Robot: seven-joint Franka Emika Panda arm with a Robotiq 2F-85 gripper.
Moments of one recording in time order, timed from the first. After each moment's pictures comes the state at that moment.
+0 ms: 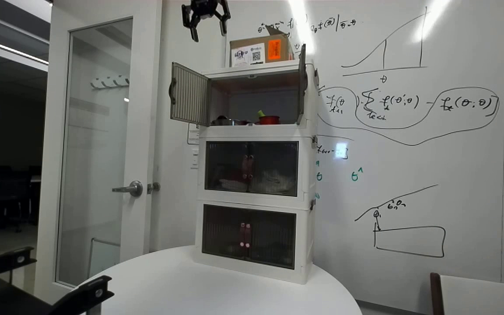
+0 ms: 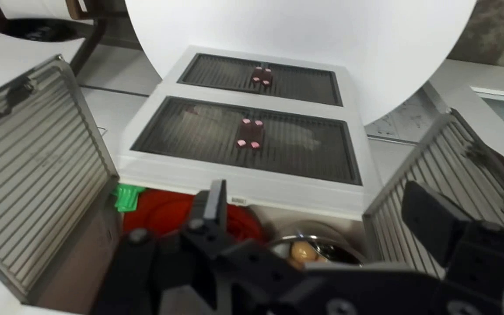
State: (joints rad) arm -0.10 -0.09 0.15 -1.58 -0.09 1.81 -0.12
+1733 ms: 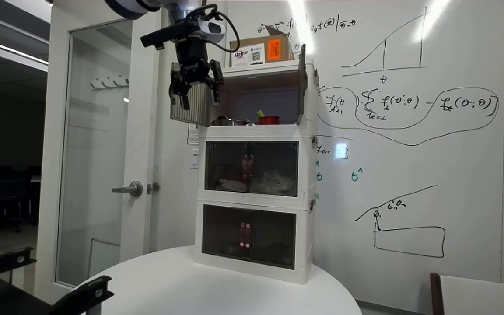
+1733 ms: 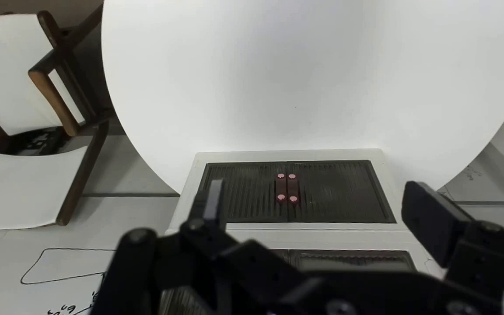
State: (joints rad) arm -0.06 -0.35 0.00 -2.42 -0.11 2.33 0.00
